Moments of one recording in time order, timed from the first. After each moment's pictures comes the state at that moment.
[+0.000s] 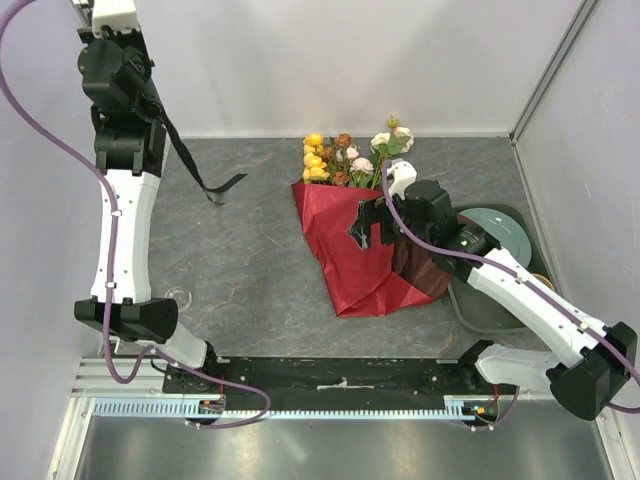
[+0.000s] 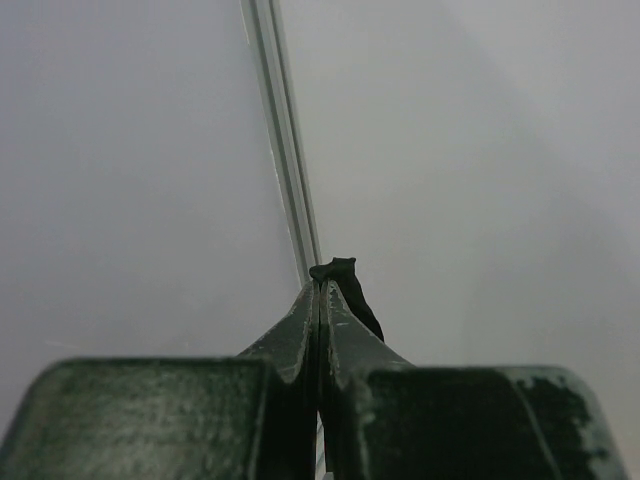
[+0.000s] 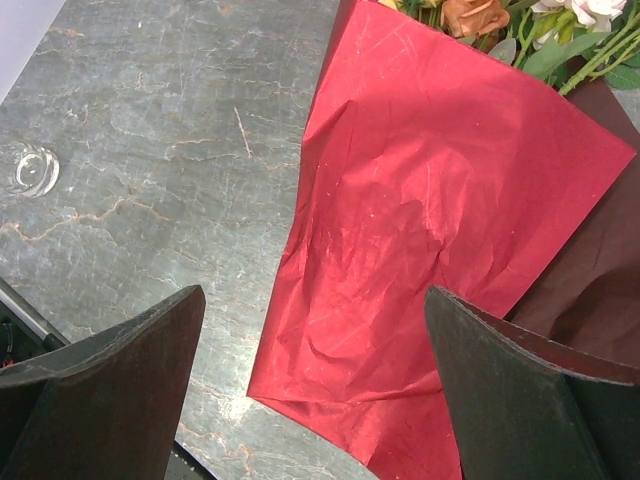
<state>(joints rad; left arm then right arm) -0.07 1.58 2.11 -0.14 -0.48 0.29 0.66 1.16 1.08 -0.38 -0.03 0.28</state>
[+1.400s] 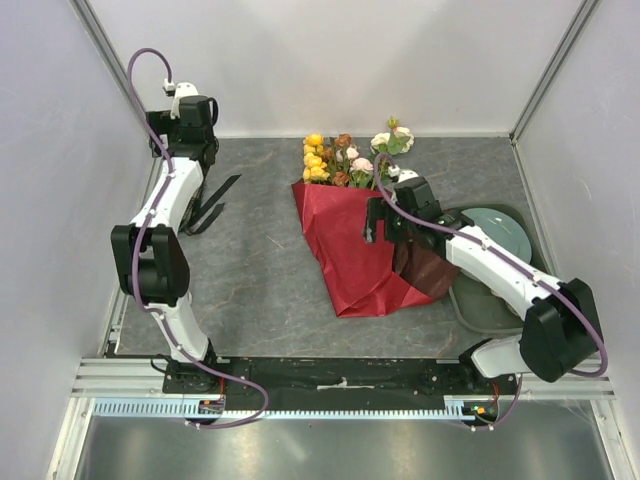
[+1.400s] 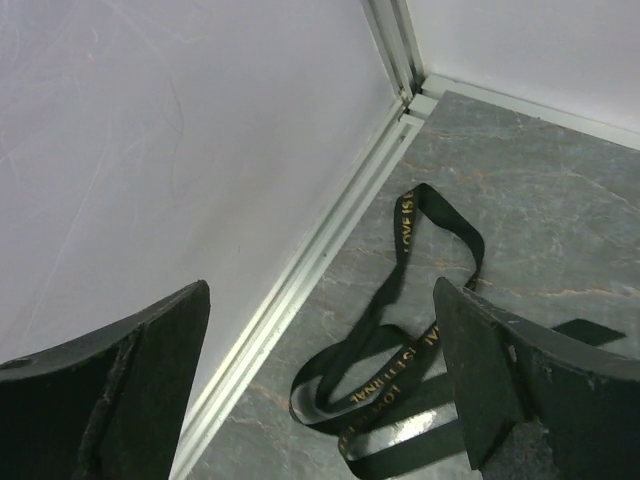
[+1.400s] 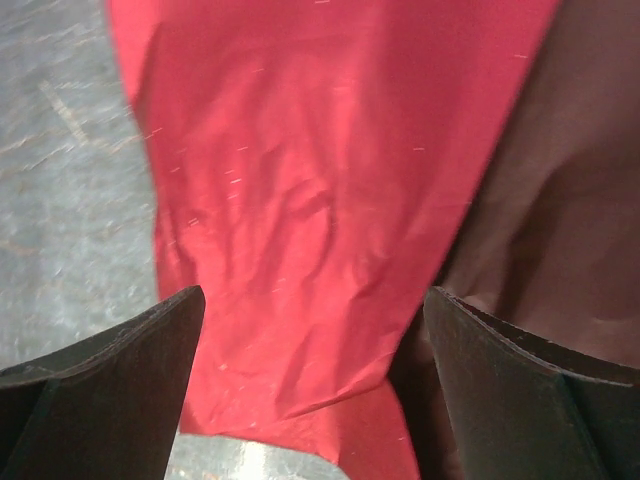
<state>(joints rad) -0.06 1.84 1.63 -0.19 -0.80 0.12 0.54 1.38 1.04 -0.40 0.02 0.40</state>
